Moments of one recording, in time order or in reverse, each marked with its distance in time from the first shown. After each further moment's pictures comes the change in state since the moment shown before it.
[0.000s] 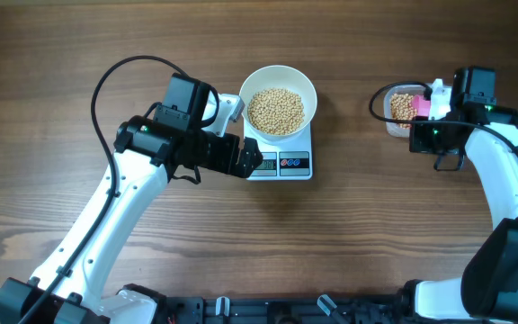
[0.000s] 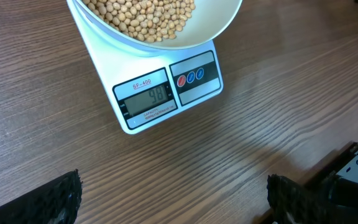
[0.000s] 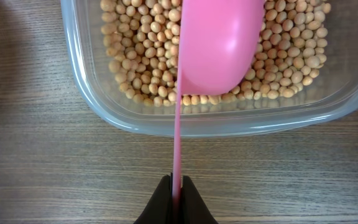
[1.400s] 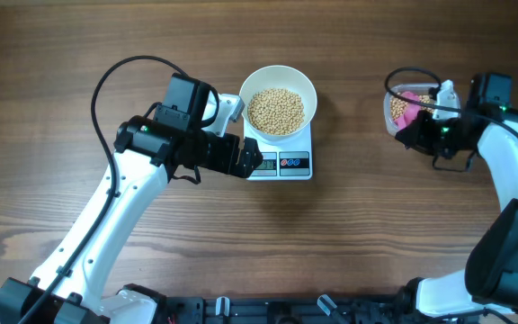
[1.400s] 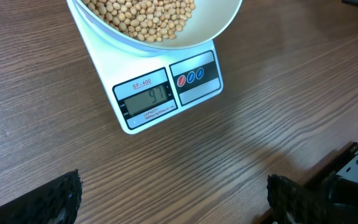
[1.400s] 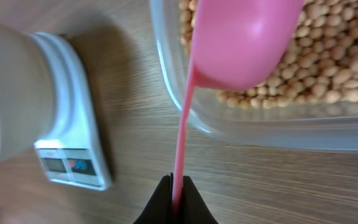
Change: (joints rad) left arm 0.000 0.000 0.000 0.000 0.000 0.000; right arm -0.111 0.066 -0.003 0.003 -0.484 0.115
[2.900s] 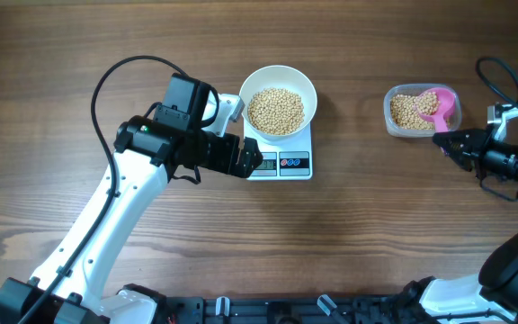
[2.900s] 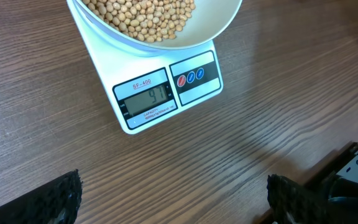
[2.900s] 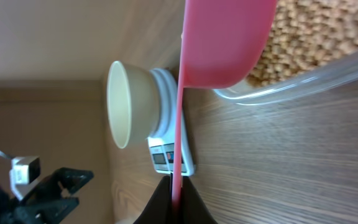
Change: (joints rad) left arm 0.000 0.000 0.000 0.000 0.000 0.000; right arm -0.377 0.000 -0.001 -0.233 -0.502 -0.229
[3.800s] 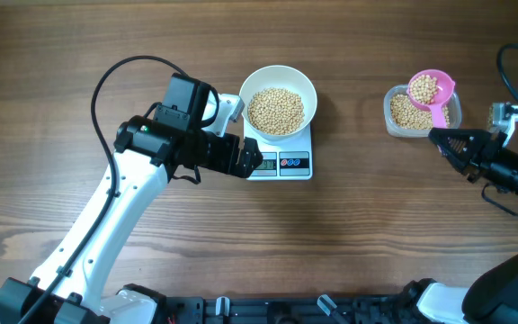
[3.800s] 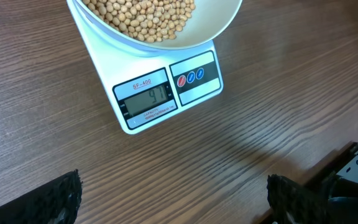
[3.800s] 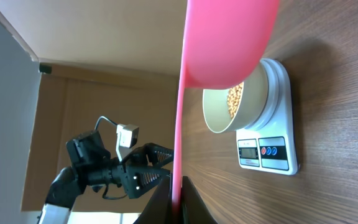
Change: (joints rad) left arm 0.000 0.000 0.000 0.000 0.000 0.000; right arm 0.003 -0.155 -0.001 -0.351 -0.307 -0.217
